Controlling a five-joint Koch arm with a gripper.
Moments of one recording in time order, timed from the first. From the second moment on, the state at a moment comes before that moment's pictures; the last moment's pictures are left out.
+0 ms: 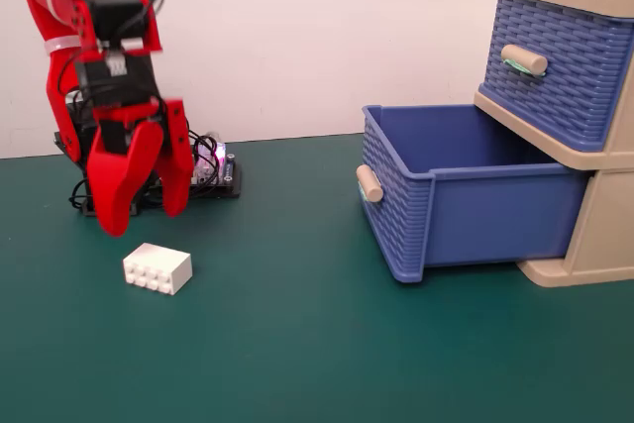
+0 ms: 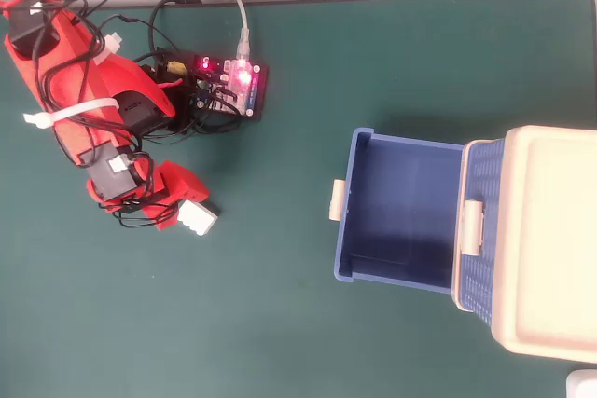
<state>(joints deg) -36.9 121.0 125.9 70.6 73.7</state>
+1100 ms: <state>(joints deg) -33.0 103.8 125.2 61.2 72.6</state>
